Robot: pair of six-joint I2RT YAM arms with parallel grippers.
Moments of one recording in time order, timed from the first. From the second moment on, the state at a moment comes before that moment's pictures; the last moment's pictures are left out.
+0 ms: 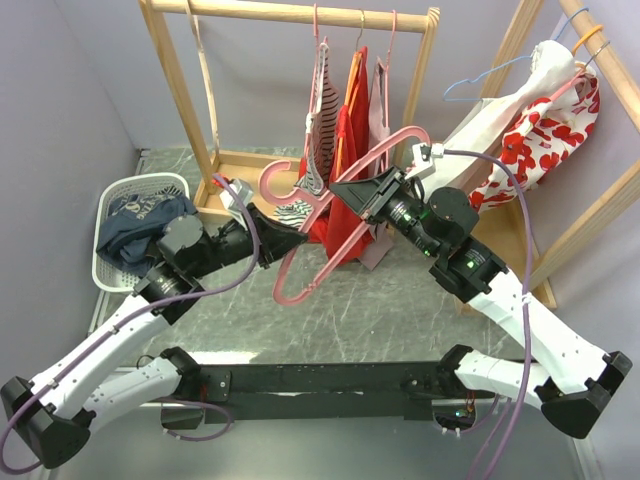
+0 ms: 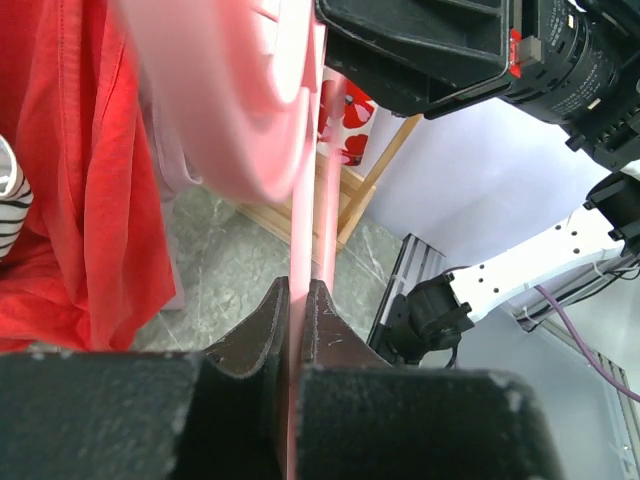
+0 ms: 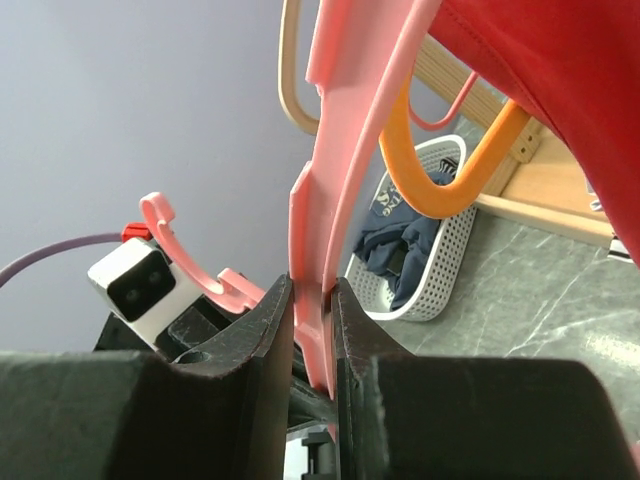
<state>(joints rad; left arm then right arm) -0.66 0.87 0.85 0.13 0.45 -0.49 0.72 1.01 1.12 -0.03 -0.02 0.95</state>
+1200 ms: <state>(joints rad) -0.66 0.79 1.22 -0.47 0.16 -0.40 0.84 1.10 1.18 -0.29 0.10 0.84</state>
